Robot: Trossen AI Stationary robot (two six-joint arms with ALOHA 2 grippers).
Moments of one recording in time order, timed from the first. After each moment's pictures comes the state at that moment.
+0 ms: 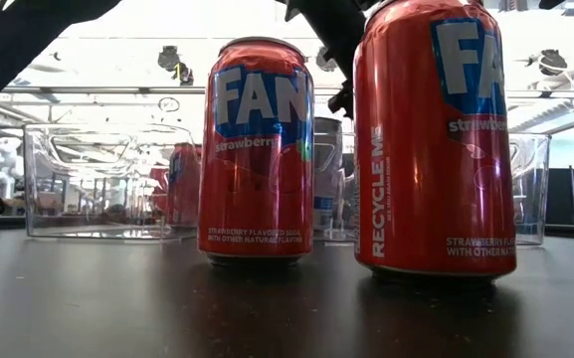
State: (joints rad) left arm -0.01 2.27 2.09 -0.66 -0.21 -0.20; right arm 0.78 1.23 1.32 -1.37 0.60 1.45
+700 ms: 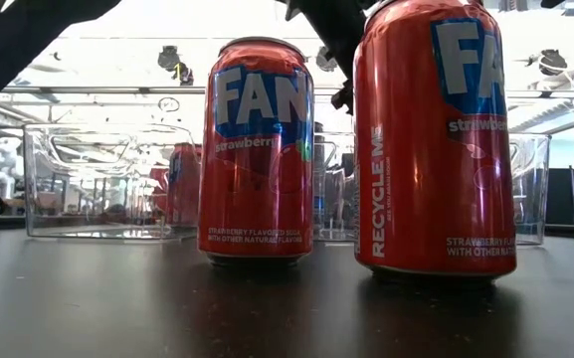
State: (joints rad) left arm -0.01 2.27 2.10 -0.66 -0.23 -0.12; right arm 0.79 1.23 1.32 -1.37 0.60 1.45
